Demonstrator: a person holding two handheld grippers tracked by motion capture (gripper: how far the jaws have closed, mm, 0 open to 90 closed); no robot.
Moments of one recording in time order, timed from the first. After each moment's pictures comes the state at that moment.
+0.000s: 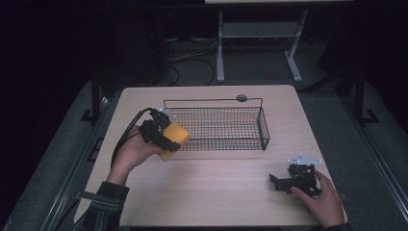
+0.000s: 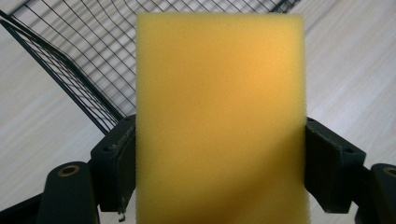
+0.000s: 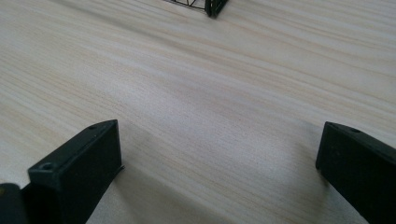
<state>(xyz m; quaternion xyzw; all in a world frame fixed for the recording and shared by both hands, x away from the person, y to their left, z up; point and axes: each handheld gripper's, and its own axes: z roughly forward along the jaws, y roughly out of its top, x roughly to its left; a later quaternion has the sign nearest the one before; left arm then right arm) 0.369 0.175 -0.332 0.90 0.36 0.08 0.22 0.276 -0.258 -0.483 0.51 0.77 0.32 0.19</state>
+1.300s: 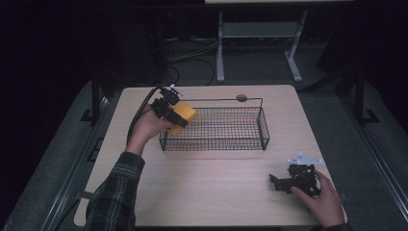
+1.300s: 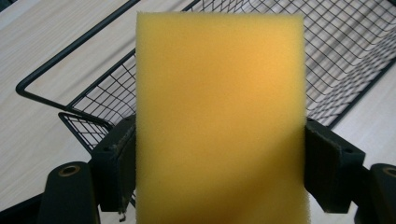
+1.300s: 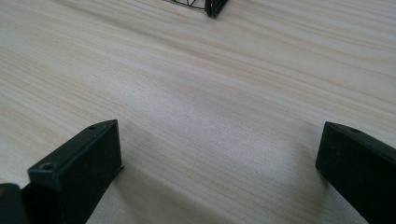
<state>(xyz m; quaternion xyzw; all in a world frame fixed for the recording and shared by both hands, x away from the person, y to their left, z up) 0.449 0.157 -0.338 0.89 0.38 0.10 0.22 0.276 -0.258 -0.483 0.51 0.77 0.32 0.19</state>
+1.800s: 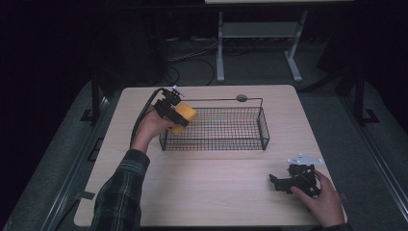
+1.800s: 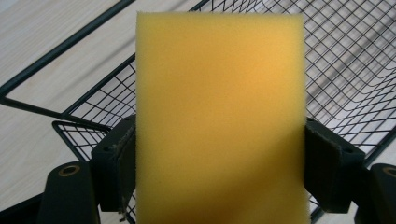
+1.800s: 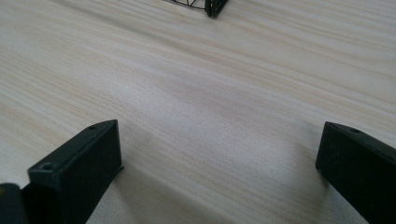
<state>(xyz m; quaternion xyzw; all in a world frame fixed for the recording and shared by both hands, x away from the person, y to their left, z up) 0.467 0.157 -0.361 0.89 0.38 0.10 0.22 0.276 -0.258 -0.483 0.51 0.77 0.32 0.19</state>
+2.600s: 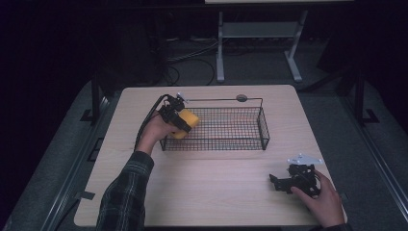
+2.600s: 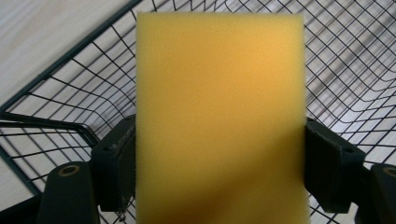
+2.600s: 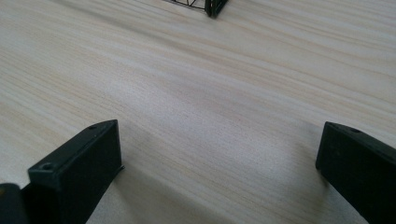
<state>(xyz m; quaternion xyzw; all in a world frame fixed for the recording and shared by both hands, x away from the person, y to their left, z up) 0.472 0.149 -0.389 0.90 0.38 0.07 0.20 0.276 -0.258 -0.483 0.51 0.77 0.32 0.19</state>
